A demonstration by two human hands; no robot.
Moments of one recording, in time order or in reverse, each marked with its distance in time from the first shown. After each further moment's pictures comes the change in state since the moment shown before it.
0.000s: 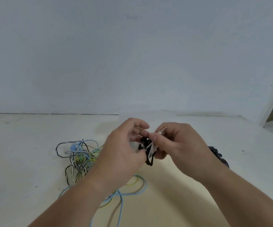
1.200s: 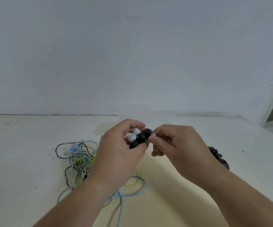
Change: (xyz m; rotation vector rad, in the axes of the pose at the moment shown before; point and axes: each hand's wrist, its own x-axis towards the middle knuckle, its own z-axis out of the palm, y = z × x) left_hand 0.002 -0.004 0.005 -0.105 0.146 -0.052; right_hand -0.004 -0.007 0.003 -0.262 0.046 -0.040
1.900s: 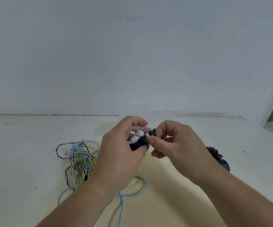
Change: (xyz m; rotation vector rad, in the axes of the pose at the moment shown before) left_hand -0.004 0.008 0.000 0.069 -0.003 0.087; right_hand 0.002 0.002 0.004 0.307 0.014 0.120
